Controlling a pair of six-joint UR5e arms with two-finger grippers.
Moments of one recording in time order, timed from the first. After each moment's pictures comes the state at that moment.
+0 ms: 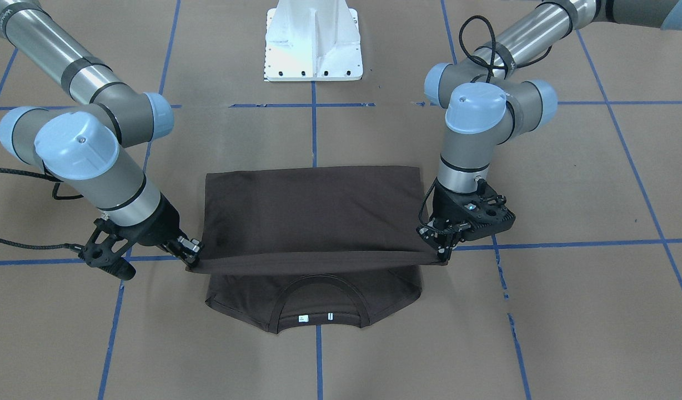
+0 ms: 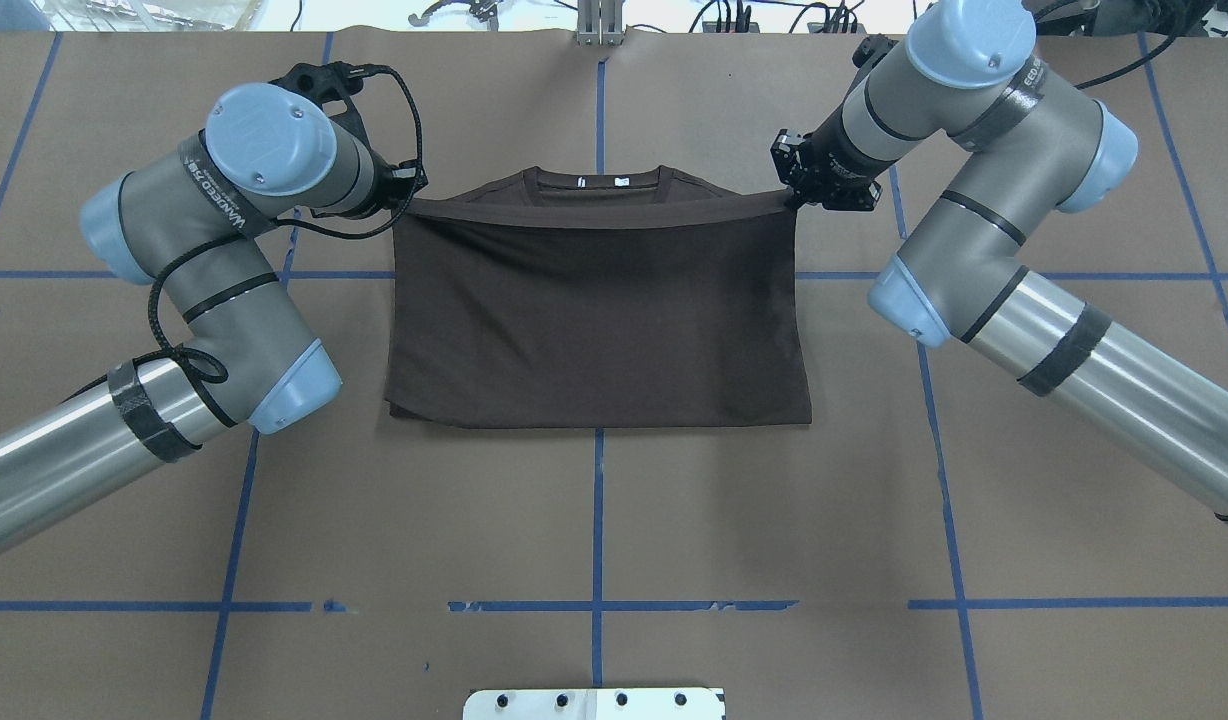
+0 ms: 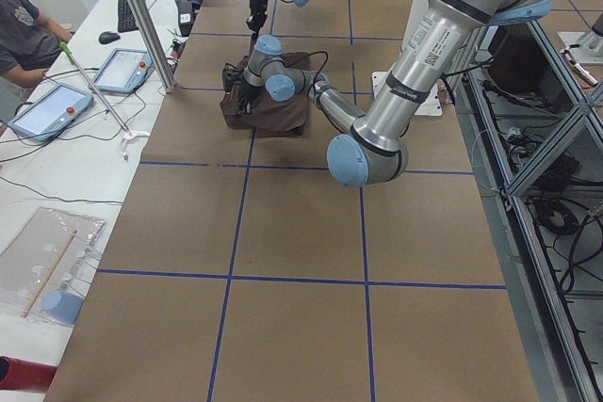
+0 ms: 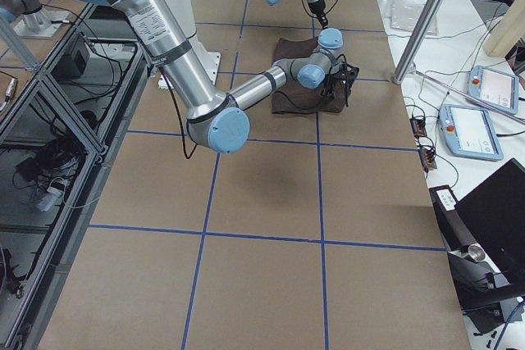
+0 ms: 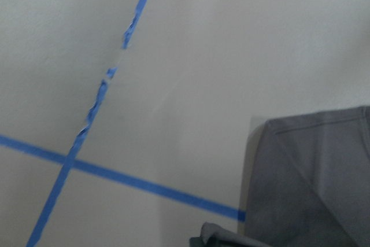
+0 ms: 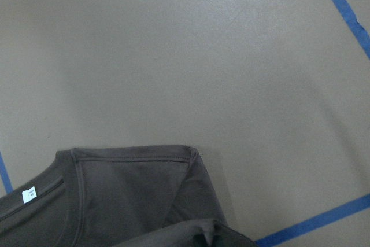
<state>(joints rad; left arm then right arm) -0.76 -2.18 -1.48 -1.91 -1.66 -1.36 0.88 -0.95 1.39 -1.16 2.07 1.50</state>
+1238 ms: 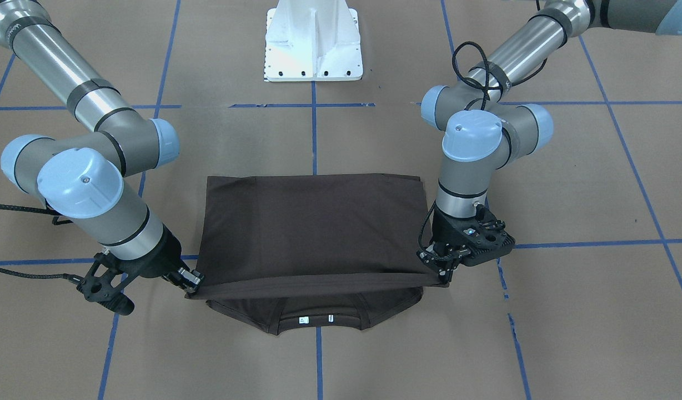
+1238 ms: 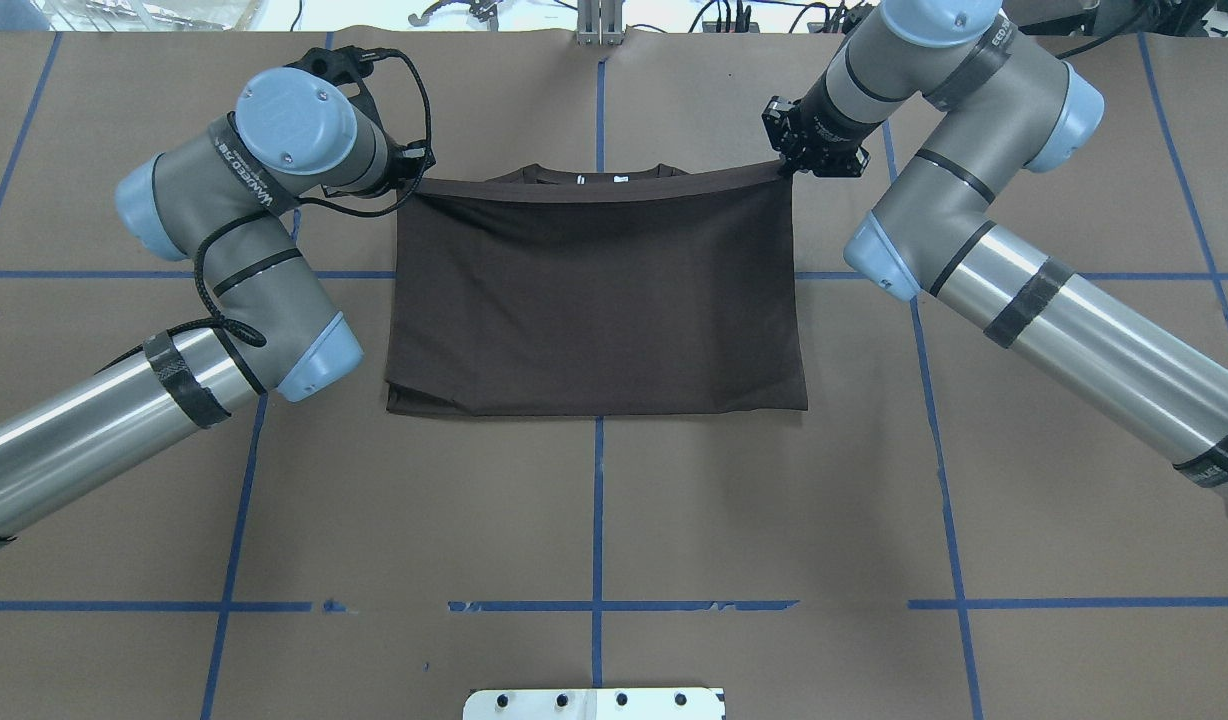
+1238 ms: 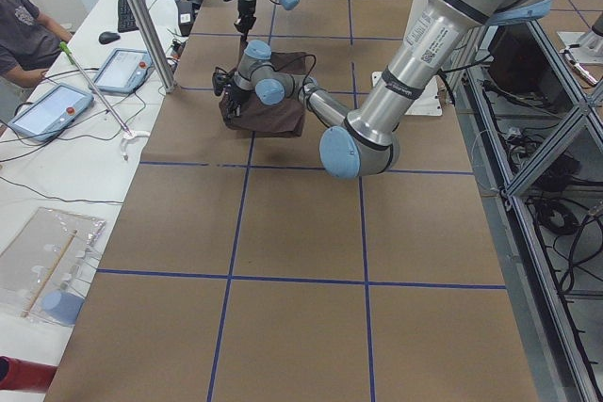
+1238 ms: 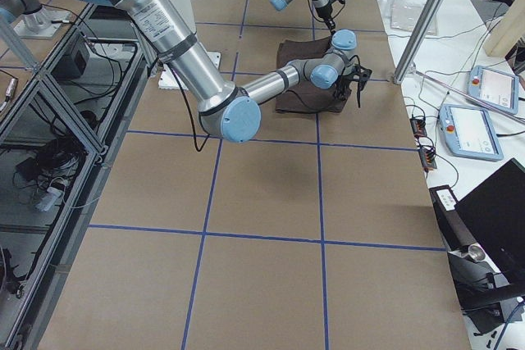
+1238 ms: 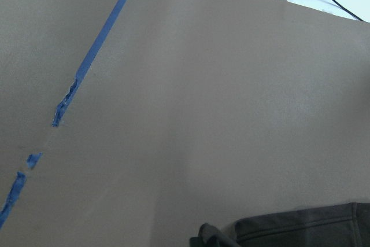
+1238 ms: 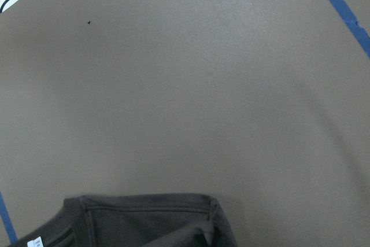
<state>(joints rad) -0.78 -2.25 -1.35 -1.97 -1.65 -1.36 0.91 -0.85 1.24 -1.14 2.07 1.50</state>
